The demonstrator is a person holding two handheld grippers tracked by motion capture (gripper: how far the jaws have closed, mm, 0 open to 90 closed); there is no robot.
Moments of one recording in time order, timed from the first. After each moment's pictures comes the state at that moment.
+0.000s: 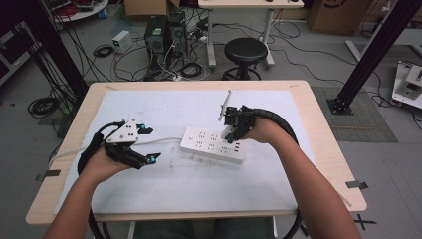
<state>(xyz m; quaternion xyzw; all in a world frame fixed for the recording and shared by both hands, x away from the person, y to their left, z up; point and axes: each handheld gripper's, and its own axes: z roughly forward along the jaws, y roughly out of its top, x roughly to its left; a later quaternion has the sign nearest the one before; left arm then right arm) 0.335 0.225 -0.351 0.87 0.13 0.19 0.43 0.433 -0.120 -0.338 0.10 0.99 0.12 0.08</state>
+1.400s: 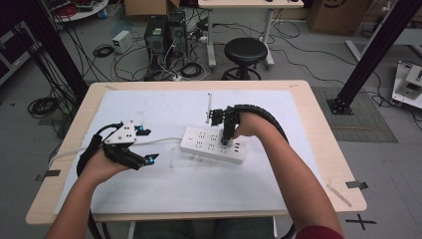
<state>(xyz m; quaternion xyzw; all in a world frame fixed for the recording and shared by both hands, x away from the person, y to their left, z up) 0.336 0.232 -0.359 0.87 0.14 0.19 0.43 0.461 -0.082 -0.362 0.08 1.00 0.01 0.02</state>
